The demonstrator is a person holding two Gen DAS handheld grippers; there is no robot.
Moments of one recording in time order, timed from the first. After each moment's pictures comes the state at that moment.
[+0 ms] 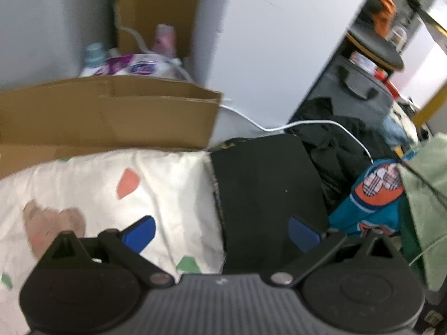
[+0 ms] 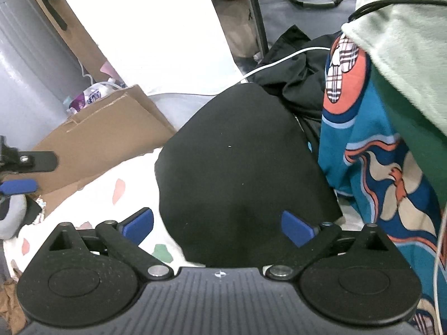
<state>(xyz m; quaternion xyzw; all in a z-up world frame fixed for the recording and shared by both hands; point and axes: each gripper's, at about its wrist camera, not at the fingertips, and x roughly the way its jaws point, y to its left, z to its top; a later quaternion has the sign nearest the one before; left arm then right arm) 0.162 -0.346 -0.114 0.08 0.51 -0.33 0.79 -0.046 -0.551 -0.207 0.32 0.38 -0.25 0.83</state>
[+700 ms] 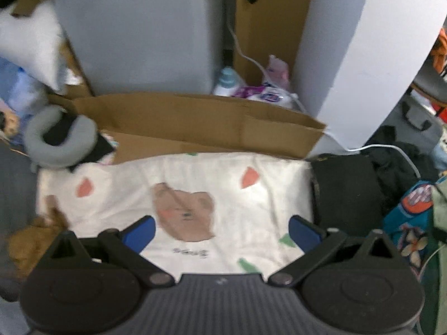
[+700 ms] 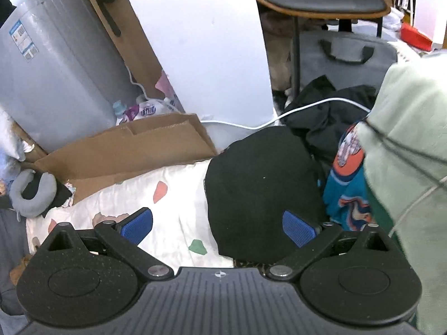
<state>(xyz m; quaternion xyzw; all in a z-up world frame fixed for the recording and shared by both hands) 0.171 -0.178 0.035 0.12 0.50 -0.18 0.84 -0.042 -0.513 -0.038 0.26 0.41 -0.22 0.85</state>
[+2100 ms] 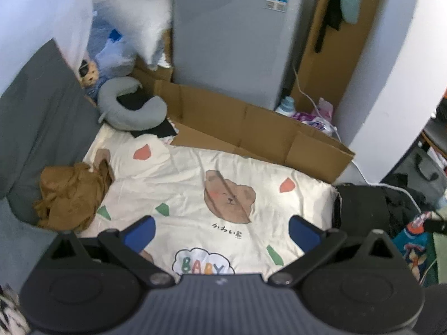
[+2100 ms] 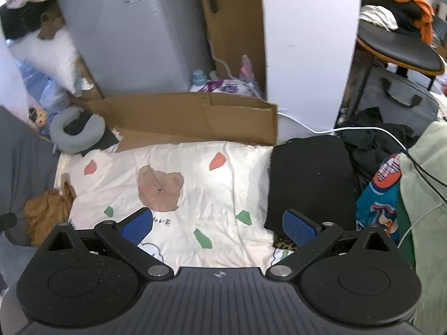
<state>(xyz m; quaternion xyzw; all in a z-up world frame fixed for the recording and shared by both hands) 0.034 -0.004 0.034 -0.02 0.43 -0.09 0.90 -0.042 -0.351 0.033 0.15 0.45 -0.11 0.88</state>
